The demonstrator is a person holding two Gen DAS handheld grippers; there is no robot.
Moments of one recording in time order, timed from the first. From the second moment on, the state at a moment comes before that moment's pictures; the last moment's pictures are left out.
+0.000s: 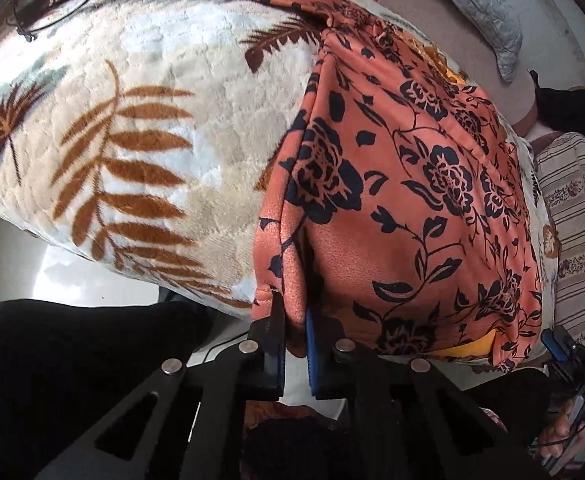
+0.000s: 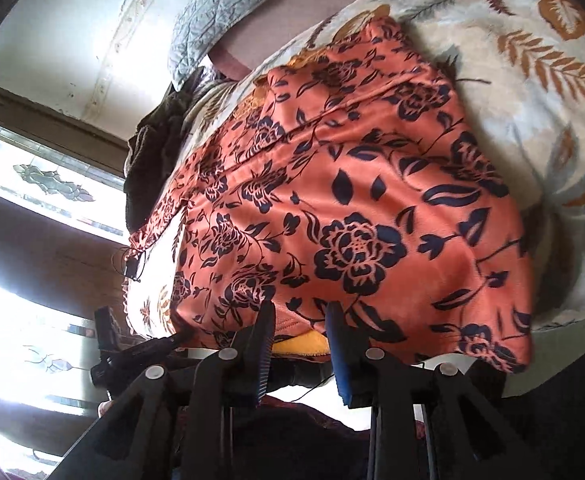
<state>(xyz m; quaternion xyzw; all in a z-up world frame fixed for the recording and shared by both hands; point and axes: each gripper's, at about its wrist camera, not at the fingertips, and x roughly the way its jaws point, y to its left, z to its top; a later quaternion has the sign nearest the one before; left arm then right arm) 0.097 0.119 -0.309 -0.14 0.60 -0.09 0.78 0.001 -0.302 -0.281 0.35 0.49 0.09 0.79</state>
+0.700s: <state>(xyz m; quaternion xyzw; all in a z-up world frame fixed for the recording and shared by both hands) 0.155 0.235 -0.224 -0.22 0.50 0.00 0.84 0.085 -0.241 -0.295 0.31 0.53 0.13 0.78</state>
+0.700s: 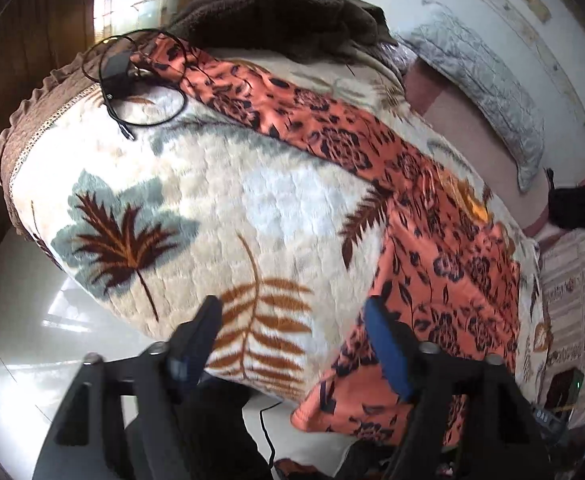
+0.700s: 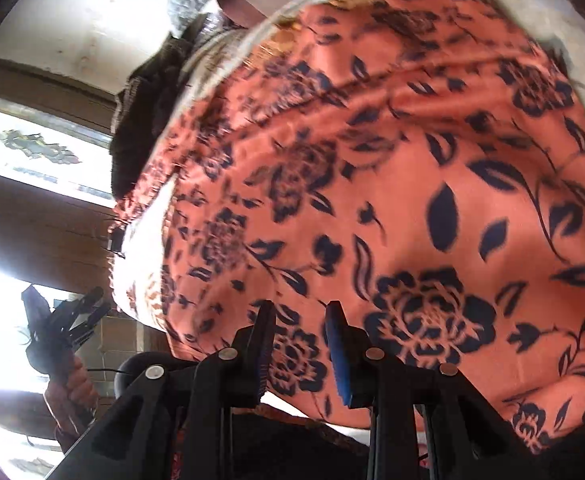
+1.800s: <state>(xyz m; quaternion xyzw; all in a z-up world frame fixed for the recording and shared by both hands) 0.378 0.349 -0.309 -0.43 0.41 0.14 0.79 0.208 -0.258 -0.298 0.27 0.40 0.13 0.87</state>
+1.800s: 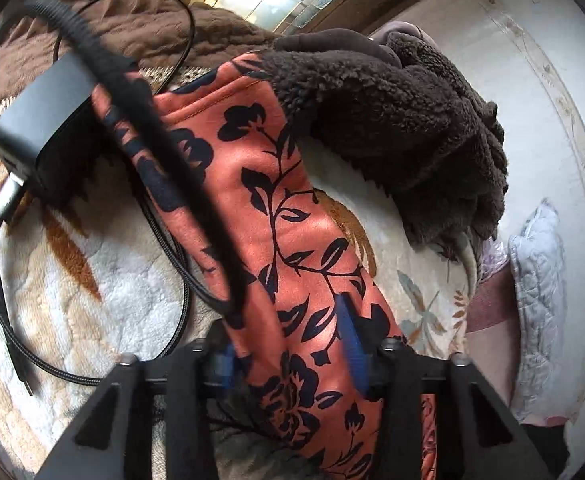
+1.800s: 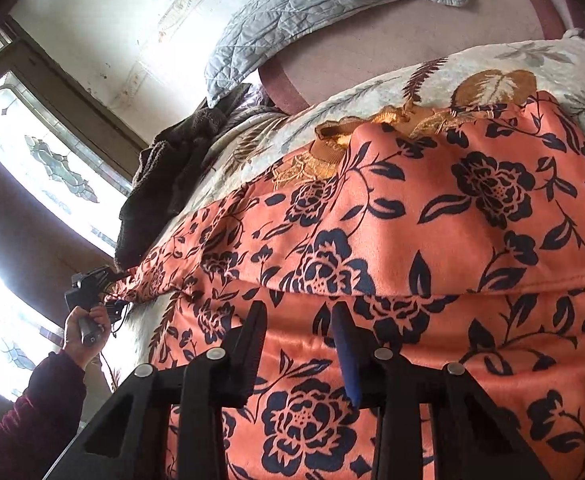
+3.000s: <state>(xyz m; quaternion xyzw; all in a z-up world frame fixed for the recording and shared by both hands) 0.332 0.044 -0.241 -0.17 0.42 -0.12 0.89 0.195 -0.267 -0.259 0.22 0.39 0.08 0.89</state>
